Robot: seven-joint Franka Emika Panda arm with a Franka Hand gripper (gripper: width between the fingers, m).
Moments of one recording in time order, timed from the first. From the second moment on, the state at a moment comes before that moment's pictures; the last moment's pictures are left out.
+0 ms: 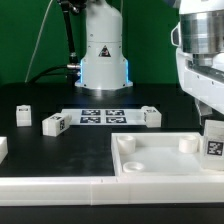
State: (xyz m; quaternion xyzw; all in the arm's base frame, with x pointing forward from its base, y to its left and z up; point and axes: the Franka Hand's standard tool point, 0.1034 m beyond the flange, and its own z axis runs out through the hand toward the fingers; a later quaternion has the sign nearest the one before) arm 0.624 0.126 0.078 -0.76 0.64 0.04 0.06
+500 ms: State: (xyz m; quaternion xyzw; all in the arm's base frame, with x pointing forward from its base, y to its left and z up) arm 0.625 0.125 0.077 -0.91 0.40 0.03 0.07
